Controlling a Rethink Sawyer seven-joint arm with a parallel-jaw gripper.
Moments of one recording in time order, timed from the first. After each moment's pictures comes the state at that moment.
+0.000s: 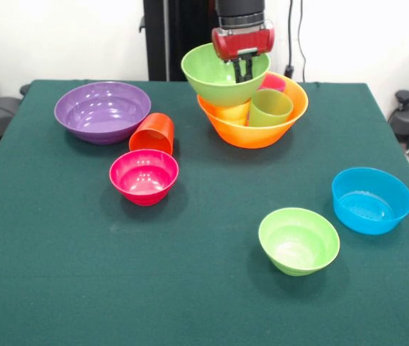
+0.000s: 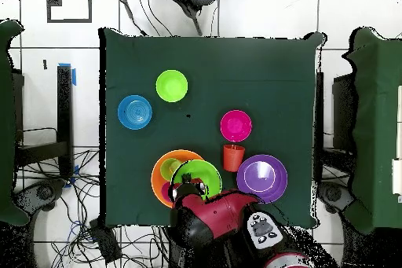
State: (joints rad) arm -0.38 -0.69 0.14 2.18 -0.71 -0.16 1.95
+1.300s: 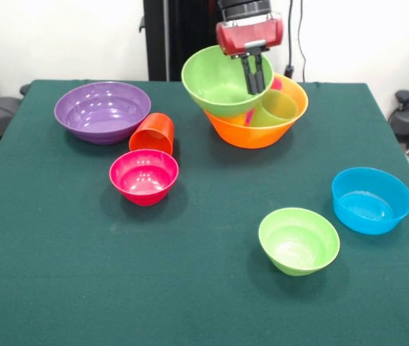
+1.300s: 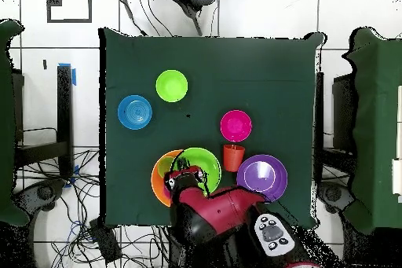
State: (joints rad) arm -0.44 -0.76 0.22 2.19 -0.70 -0.27 1.95
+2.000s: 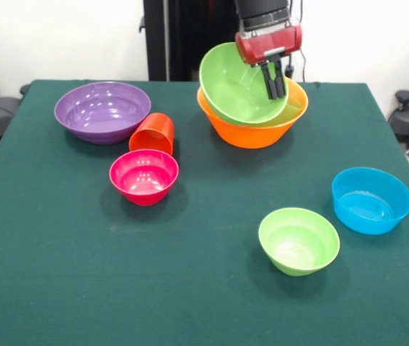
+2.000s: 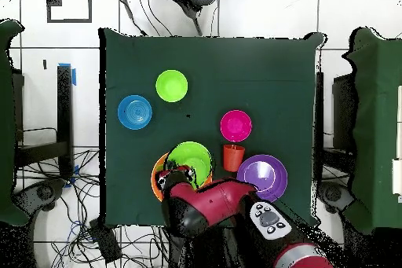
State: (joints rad) arm -0.48 -0.71 0.34 2.19 -0.65 -0.16 1.95
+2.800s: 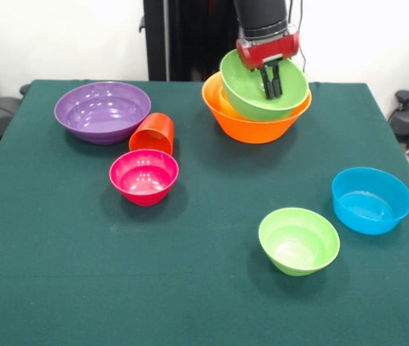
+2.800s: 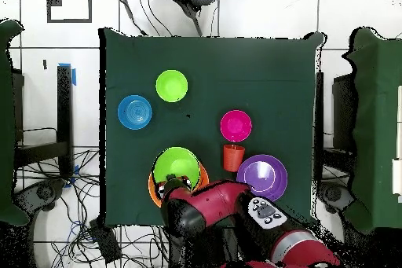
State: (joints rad) arm -0.48 -0.64 0.34 2.19 -0.65 -0.06 1.95
